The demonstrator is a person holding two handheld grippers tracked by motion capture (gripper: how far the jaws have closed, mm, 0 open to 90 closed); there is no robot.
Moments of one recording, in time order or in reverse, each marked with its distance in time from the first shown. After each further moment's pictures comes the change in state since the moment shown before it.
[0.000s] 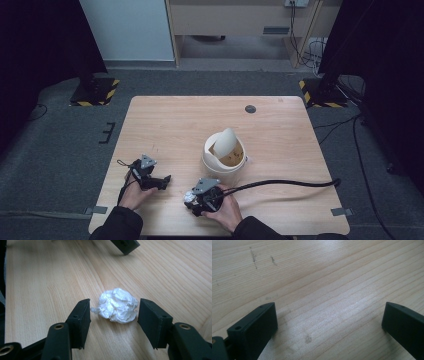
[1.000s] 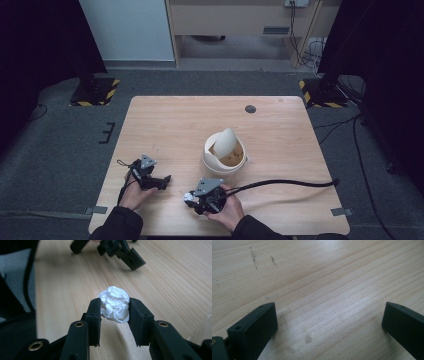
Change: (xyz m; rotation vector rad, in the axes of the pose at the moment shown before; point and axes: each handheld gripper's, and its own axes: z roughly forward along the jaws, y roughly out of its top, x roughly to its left) left arm 0.000 0.000 0.000 -0.003 0.000 -0.002; right arm 0.005 0.012 -0.026 -0.054 0.059 -0.026
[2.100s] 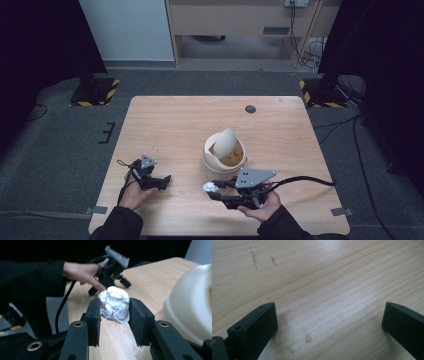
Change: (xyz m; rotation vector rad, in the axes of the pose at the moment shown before) left arm 0.000 0.000 0.000 0.003 0.001 0.003; right arm -0.019 0.008 -0.118 -0.298 0.071 0.032
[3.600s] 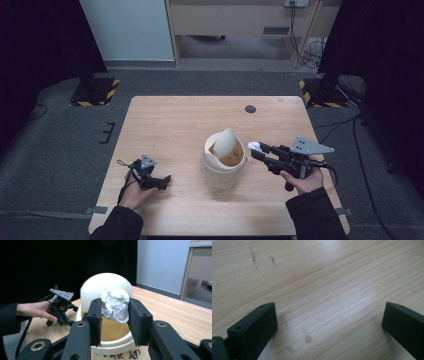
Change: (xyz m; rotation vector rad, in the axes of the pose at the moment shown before) left arm 0.000 0.000 0.000 0.000 -0.001 -0.001; right arm -0.077 0.013 -0.093 -0.208 -0.257 0.110
